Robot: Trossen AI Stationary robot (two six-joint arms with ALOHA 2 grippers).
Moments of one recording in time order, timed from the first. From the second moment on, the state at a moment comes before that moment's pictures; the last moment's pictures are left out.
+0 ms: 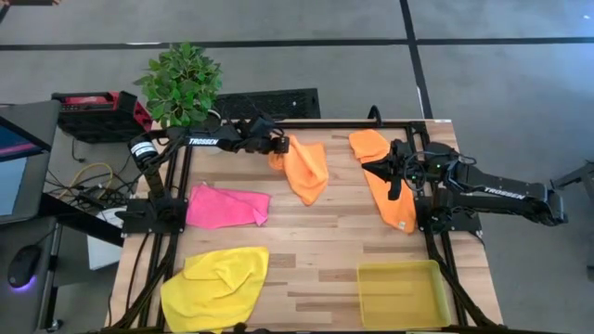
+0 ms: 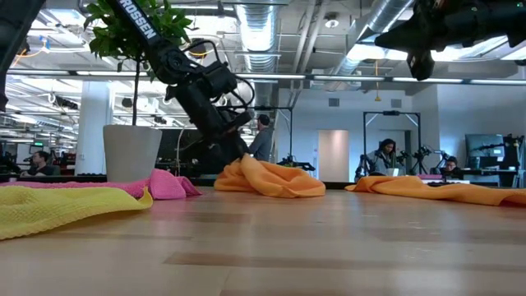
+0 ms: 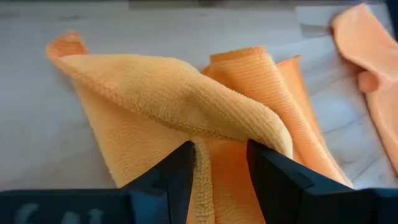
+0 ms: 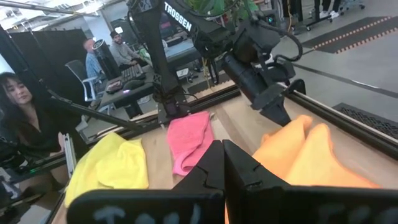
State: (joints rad) left arm 0.60 1.80 1.04 -0.06 0.08 -0.77; right arm -0.30 0.55 0.44 -0.02 -0.18 0.26
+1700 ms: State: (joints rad) left arm 0.31 1.80 1.04 -0.46 0.53 -0.12; right arm -0.30 0.55 0.44 -0.05 -0.18 0.26
